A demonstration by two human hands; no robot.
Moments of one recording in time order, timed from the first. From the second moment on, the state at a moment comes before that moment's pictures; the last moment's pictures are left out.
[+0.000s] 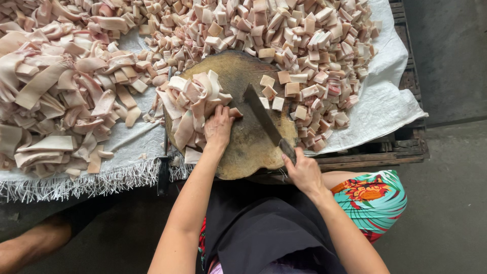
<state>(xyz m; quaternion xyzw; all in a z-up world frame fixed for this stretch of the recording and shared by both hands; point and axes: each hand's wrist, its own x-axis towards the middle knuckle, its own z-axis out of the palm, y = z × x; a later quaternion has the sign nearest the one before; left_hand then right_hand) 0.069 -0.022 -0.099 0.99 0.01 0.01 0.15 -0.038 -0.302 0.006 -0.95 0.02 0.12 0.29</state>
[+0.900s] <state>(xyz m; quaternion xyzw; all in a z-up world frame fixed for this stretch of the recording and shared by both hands) 0.090 -0.030 -0.056 0.86 0.00 -0.13 0.50 0.004 -0.296 0.059 -0.92 0.01 -0.04 0.40</state>
